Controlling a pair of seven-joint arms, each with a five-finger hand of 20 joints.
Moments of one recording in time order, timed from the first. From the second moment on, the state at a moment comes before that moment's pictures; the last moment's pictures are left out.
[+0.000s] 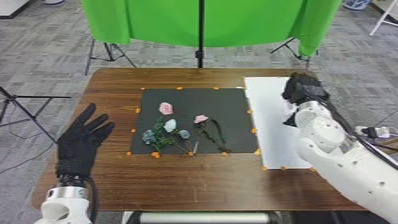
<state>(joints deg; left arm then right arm) 127.9 -59.4 -91.4 -123.0 36.3 16.2 21.7 -67.7 -41.9 48.5 -98.3 -126.5 7.5 41.2</state>
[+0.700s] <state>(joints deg) 128.0 -60.6 -91.5 -123.0 37.4 15.6 21.0 -75.0 -51.7 47.1 -106.4 -132.6 -6.9 32.4</state>
